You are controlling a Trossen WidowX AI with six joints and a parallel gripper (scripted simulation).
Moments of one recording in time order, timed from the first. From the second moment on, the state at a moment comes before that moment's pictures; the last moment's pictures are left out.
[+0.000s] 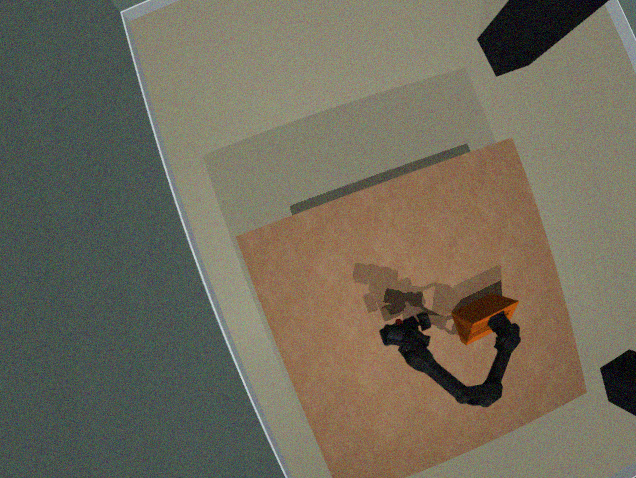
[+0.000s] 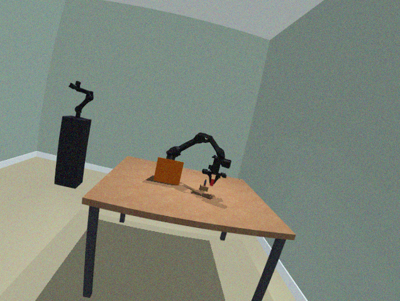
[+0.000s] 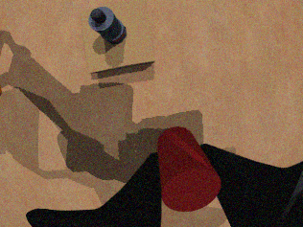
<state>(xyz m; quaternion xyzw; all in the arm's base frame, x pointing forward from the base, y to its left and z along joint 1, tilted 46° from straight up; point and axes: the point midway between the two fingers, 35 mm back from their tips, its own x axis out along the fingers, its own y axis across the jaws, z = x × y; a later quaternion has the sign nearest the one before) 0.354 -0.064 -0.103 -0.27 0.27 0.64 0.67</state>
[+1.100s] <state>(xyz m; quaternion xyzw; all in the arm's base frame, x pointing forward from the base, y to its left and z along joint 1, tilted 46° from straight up) 0.322 -0.027 -0.019 -0.27 0.27 0.64 0.67</state>
